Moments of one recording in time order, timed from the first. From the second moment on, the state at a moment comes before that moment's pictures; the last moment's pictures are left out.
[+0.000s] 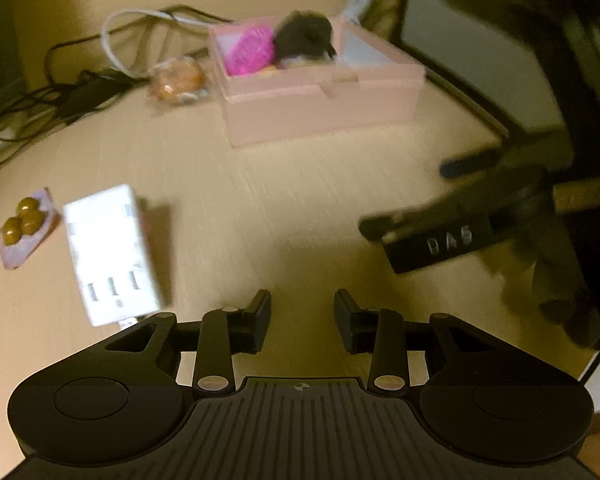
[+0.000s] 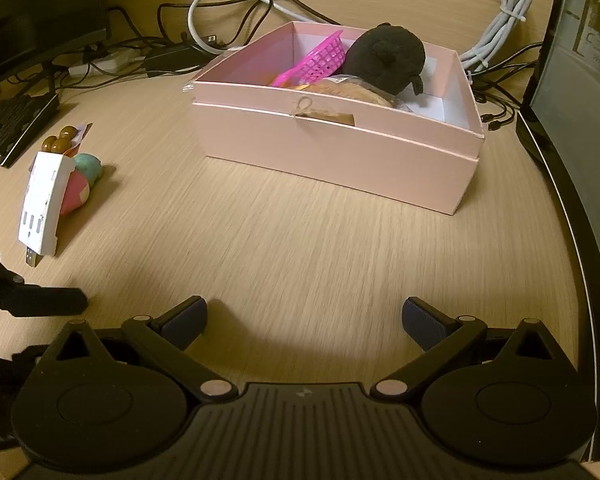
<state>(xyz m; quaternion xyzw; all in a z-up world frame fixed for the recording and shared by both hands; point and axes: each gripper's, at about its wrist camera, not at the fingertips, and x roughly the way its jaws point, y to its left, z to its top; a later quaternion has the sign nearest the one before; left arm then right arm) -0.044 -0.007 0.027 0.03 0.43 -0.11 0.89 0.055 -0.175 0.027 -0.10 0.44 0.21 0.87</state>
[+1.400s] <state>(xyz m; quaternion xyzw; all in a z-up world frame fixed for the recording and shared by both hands) -0.018 0.042 0.038 -0.06 0.38 -0.05 0.92 0.047 -0.175 0.043 -0.05 0.44 0.25 0.86</state>
